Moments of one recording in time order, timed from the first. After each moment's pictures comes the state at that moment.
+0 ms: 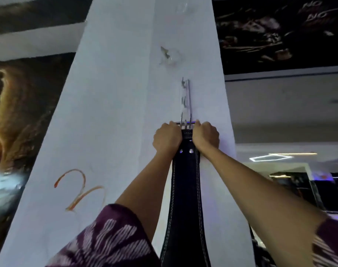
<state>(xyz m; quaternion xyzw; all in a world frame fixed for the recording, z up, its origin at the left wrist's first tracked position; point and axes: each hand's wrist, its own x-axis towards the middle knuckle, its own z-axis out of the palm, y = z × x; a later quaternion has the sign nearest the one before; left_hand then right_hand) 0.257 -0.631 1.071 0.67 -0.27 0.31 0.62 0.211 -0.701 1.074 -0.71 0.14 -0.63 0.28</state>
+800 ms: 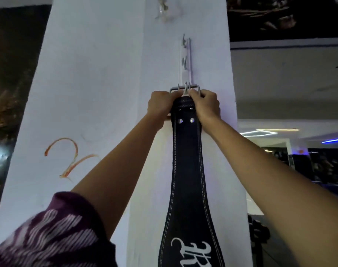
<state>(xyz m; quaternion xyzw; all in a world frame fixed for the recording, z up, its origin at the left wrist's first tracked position) 0.281 -0.614 1.056 0.55 -0.42 0.19 0.70 0.227 -0.706 1.050 -0.68 0.03 -0.65 0.34</state>
